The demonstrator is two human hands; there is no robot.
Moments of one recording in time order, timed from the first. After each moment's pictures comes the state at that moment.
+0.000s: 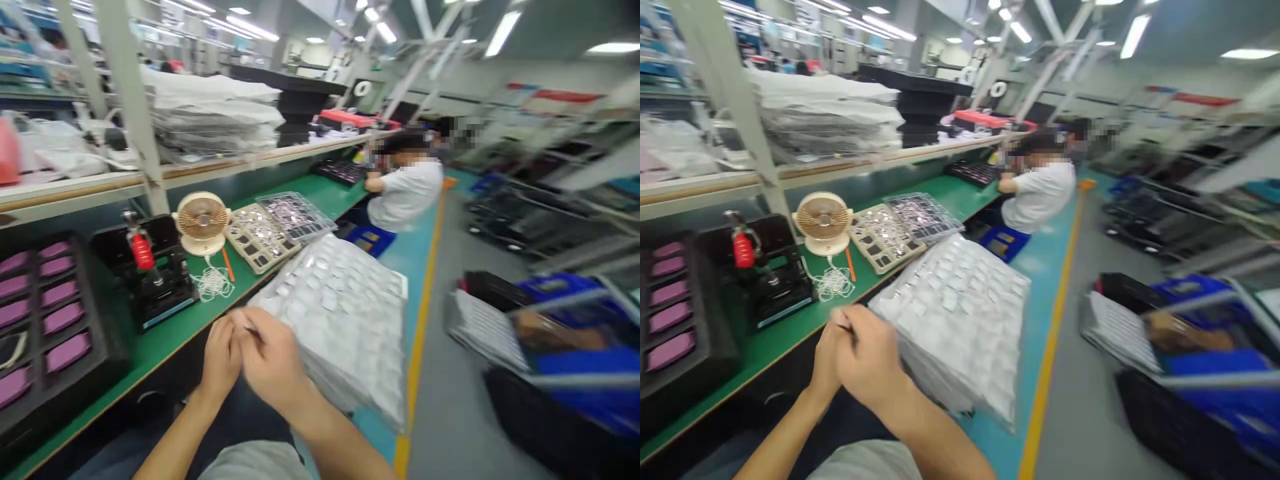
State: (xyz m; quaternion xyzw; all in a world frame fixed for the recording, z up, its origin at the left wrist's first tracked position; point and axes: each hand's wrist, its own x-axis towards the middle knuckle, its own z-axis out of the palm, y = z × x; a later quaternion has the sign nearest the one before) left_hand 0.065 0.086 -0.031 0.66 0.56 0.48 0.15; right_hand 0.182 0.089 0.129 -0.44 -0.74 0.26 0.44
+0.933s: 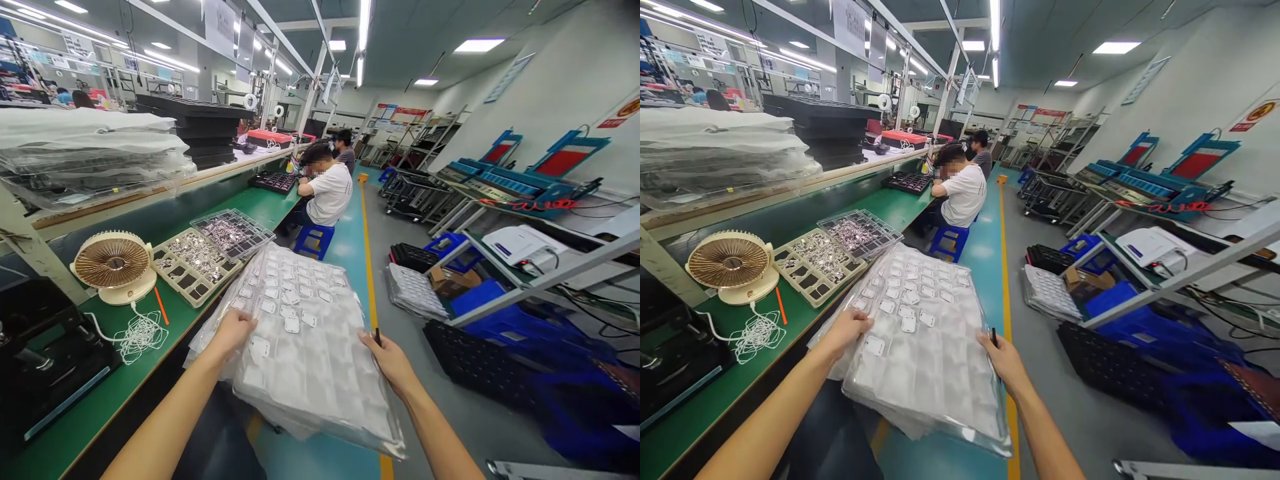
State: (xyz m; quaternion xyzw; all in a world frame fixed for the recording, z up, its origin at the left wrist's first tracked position) left_hand 0.237 0.210 0.017 0.54 0.51 0.27 0.61; right_hand 0.615 0.052 0.006 -0.78 -0.35 0.29 0.43
